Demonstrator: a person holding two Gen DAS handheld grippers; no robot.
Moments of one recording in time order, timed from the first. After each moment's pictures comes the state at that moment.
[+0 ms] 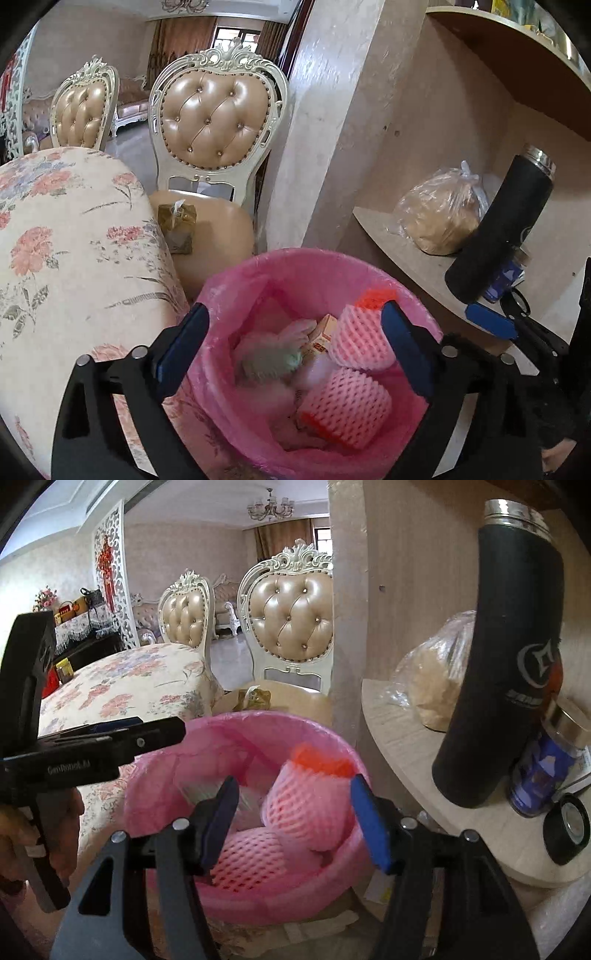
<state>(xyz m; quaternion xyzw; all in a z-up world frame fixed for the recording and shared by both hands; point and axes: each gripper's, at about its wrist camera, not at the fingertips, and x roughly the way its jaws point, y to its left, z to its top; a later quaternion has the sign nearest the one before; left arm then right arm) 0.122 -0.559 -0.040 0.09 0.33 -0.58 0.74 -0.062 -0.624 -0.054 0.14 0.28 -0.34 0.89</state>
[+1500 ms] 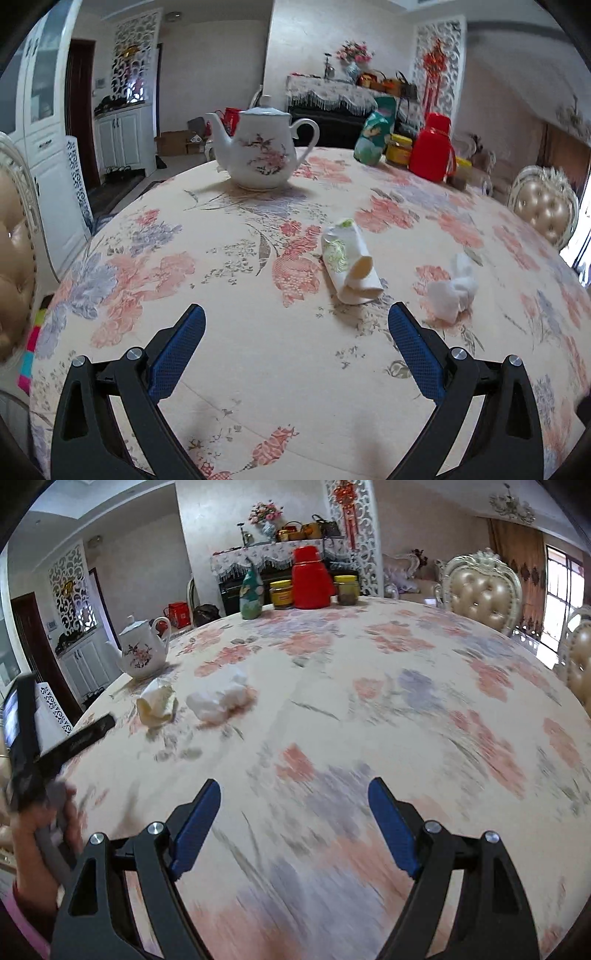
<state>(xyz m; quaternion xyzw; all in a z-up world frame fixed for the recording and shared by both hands) 0.367 0.147 -0.050 -0.10 0.29 0.13 0.94 0.365 -0.147 -0.047 0.04 0.35 0.08 0.93</state>
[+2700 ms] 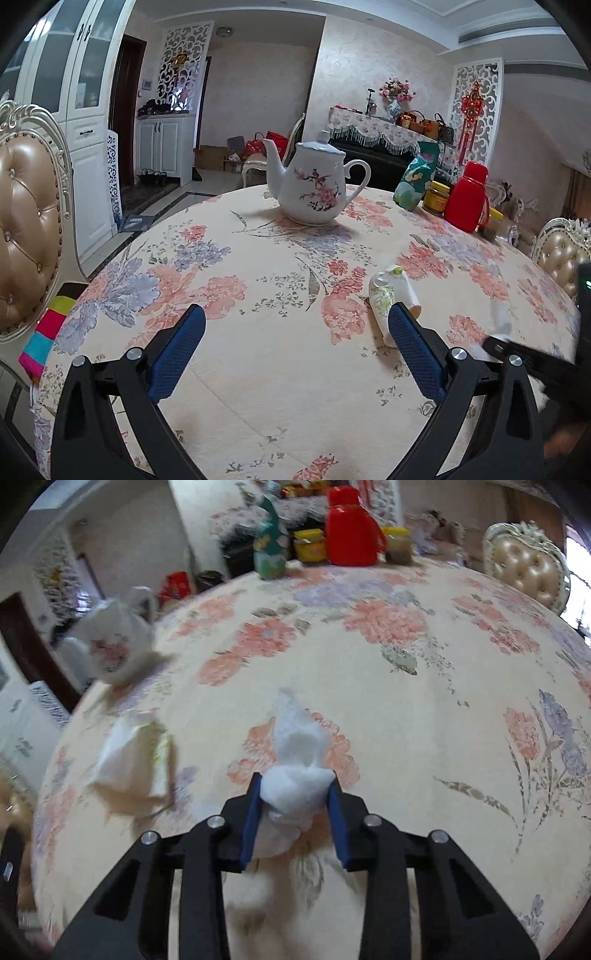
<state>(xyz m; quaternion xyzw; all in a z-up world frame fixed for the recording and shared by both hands) 0.347 0.169 -0.043 -0.14 0.23 0.21 0.94 0.513 -0.063 -0.086 0.07 0.41 0.12 0.90</state>
